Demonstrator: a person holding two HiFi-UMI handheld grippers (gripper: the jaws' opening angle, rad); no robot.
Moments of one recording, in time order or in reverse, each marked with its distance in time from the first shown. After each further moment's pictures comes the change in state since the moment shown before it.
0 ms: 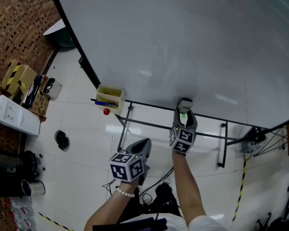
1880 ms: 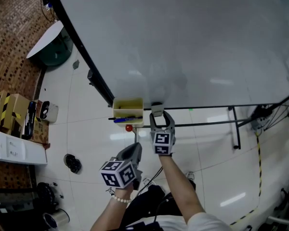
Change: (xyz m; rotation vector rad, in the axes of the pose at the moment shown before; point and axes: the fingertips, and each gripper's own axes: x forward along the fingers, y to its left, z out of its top) left arm -0.054 0.170 0.055 0.048 0.072 -0.028; right arm 0.065 0.220 -0.083 -0.076 0.061 0.060
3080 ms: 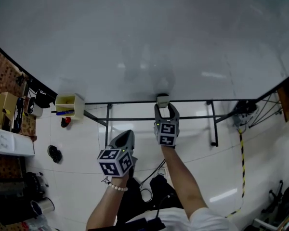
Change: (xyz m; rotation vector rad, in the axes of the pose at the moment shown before) left arm 0.152 -0.238 -0.058 0.131 -0.015 0.106; right arm -0.097 -0.329 0.006 0.054 0.020 -0.040
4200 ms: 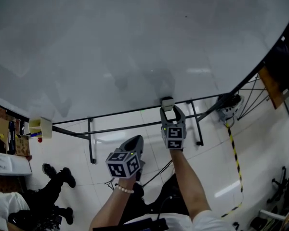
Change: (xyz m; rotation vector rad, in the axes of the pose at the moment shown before) left arm 0.135 -0.223 -0.060 0.038 0.114 -0.175; right arm -0.065 -0.265 0.002 -0.027 -0.032 -0.095
